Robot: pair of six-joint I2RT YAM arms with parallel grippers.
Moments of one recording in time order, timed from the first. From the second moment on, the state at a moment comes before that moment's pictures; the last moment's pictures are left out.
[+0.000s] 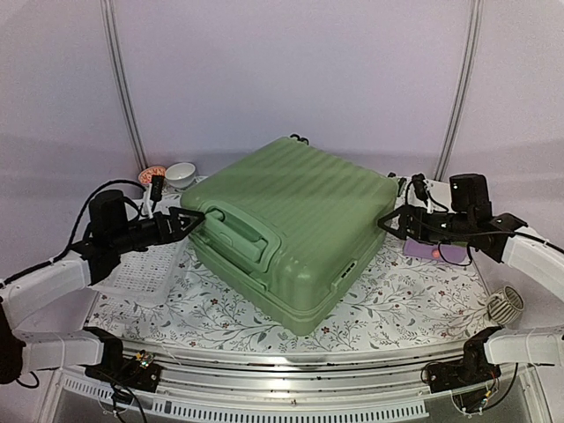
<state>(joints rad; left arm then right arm) -0.28 0.99 0.54 0.20 0.57 -0.54 0.36 1.04 0.80 -0.32 -0.42 0.43</state>
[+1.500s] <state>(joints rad) -0.14 1.28 0.81 0.14 0.67 -0.53 0.38 1.19 0.91 -0.23 -0.16 0.63</state>
